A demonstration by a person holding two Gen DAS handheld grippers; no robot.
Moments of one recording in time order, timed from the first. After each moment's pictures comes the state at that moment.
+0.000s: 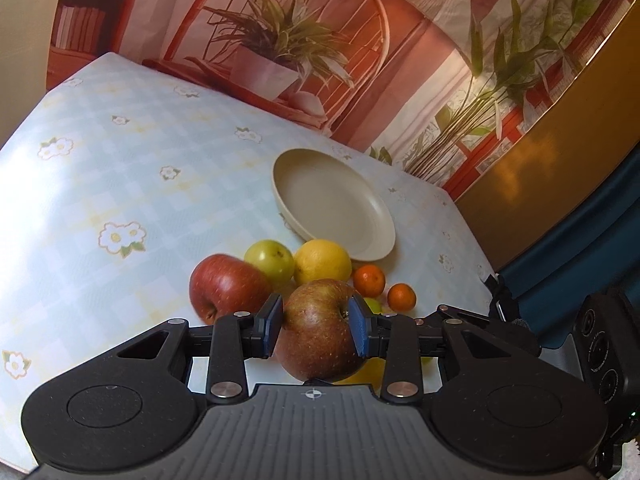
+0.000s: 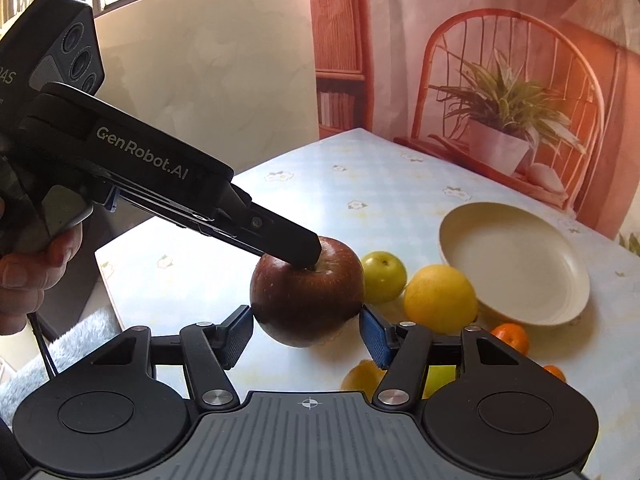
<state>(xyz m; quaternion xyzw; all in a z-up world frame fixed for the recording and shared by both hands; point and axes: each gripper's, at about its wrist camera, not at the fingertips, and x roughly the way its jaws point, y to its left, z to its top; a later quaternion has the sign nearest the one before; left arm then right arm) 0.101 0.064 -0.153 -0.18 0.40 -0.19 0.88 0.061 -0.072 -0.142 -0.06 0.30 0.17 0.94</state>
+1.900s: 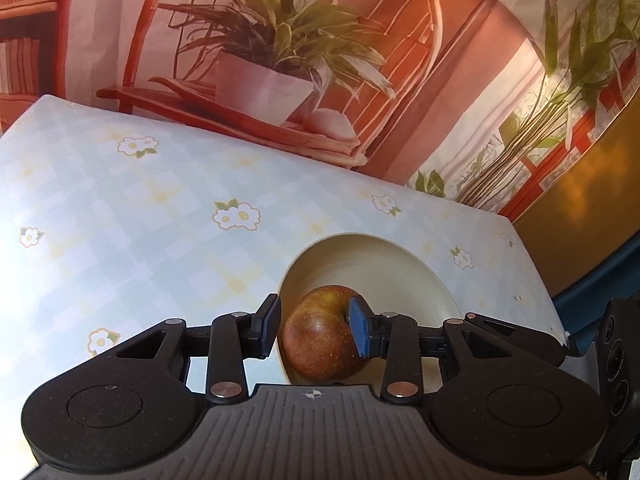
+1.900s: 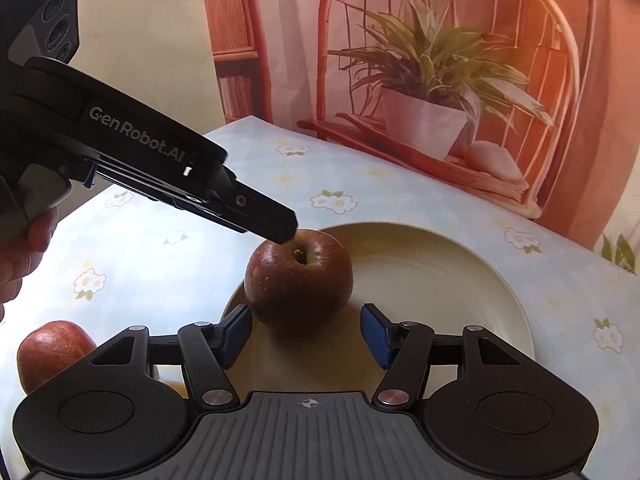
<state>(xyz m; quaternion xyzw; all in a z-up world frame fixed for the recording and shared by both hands) 0.289 0.012 -0.173 -0.14 0.43 -0.16 0.88 0.226 -0.185 -0.176 -0.03 0.32 0.12 0.94</state>
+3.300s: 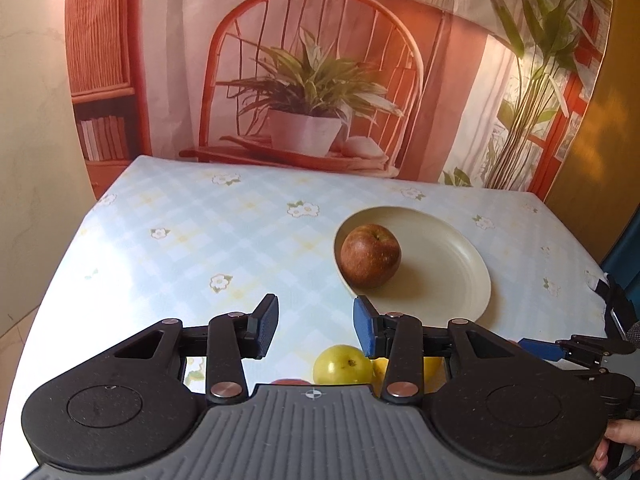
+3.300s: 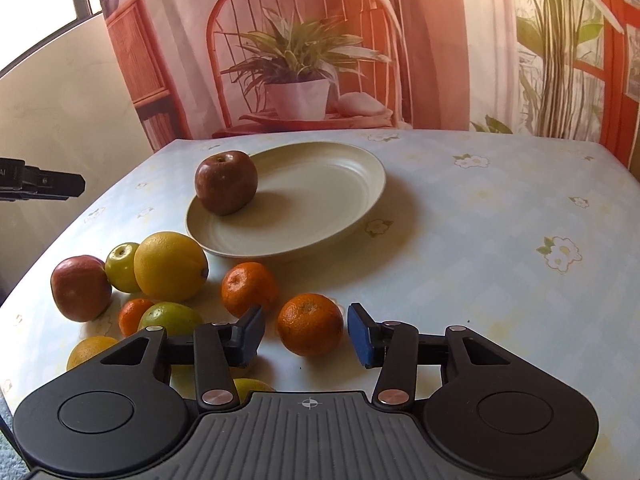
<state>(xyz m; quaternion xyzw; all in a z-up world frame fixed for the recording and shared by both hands) 0.161 0.022 -0.134 -0.02 0.37 -0.08 0.93 0.073 -0.231 -0.212 0.09 0.30 0.00 0.95</state>
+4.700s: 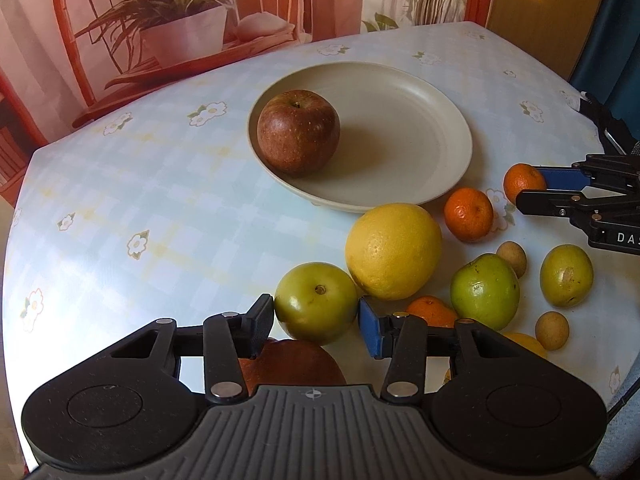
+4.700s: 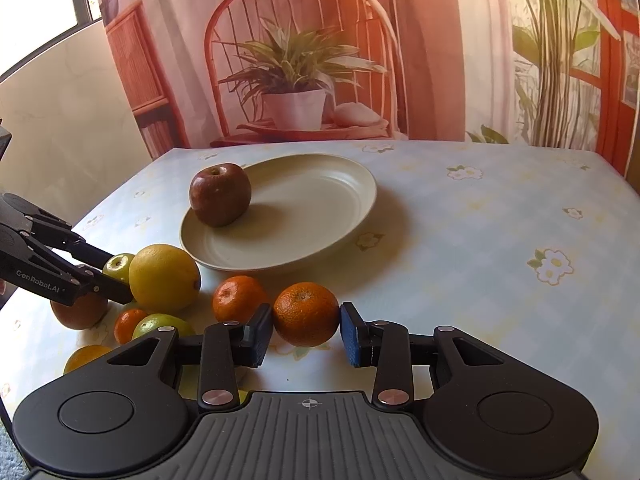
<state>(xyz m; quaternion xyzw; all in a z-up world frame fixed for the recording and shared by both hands) 0.202 -0.017 -0.194 0.15 0.49 -0.20 0.84 0.073 -0.236 -0.206 0.08 0.29 0.00 0.95</state>
